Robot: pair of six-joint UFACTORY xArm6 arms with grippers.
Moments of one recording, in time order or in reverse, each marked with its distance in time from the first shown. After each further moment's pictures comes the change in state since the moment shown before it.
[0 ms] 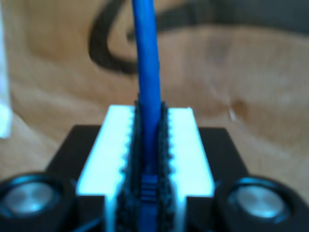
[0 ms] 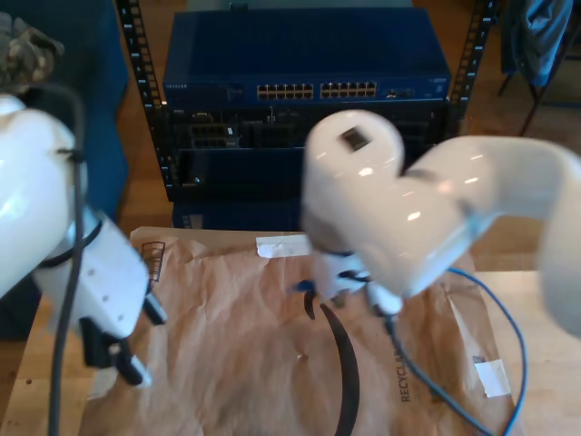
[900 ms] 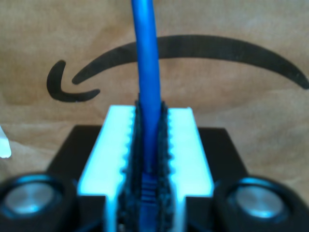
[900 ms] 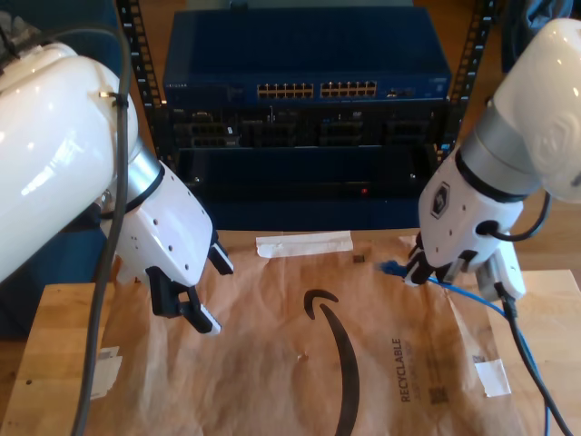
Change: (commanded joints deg) left arm -4.5 3.2 -5.7 -8.6 -3.0 0.4; right arm -17.9 -8.1 -4.6 28.0 19.4 -20.3
